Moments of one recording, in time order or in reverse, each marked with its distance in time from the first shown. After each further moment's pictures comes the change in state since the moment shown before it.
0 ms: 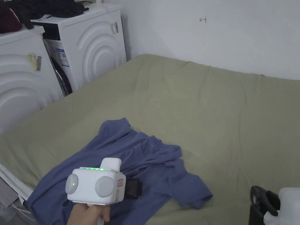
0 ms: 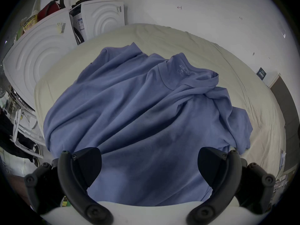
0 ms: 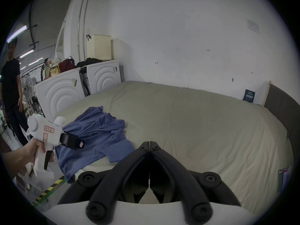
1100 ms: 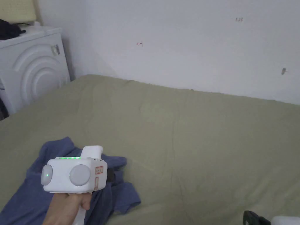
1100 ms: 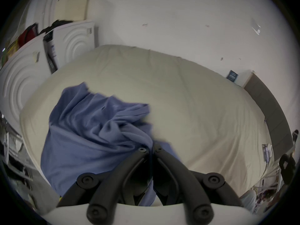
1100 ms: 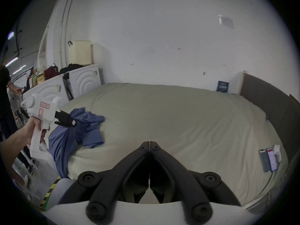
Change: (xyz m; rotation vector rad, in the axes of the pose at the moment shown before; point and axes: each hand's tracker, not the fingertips) left arm 0.130 0.030 0.090 0.208 -0.231 -0.121; right arm 0.073 -0.040 0.136 0.033 -0.244 -0.107
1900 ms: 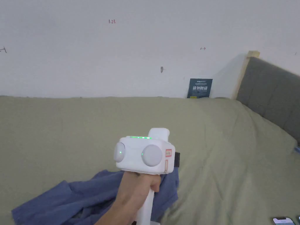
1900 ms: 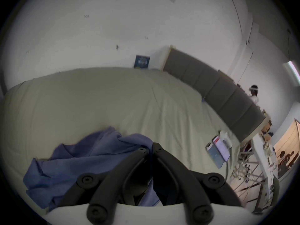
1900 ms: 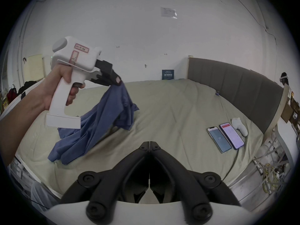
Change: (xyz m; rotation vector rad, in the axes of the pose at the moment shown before) left arm 0.470 0.038 -0.104 -0.070 -0.578 -0.396; right arm 0.160 -0.044 0.030 -0.068 -0.355 -0.215
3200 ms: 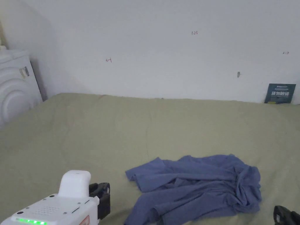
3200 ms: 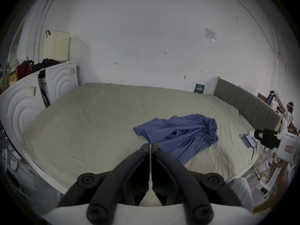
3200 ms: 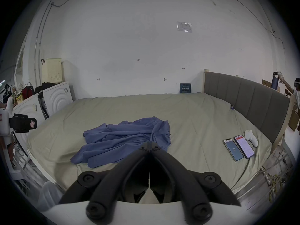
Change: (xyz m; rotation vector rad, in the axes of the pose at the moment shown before) left arm -0.120 -0.257 0.398 0.322 0.502 0.153; right arm -0.067 0.002 0.061 0.141 0.165 0.082
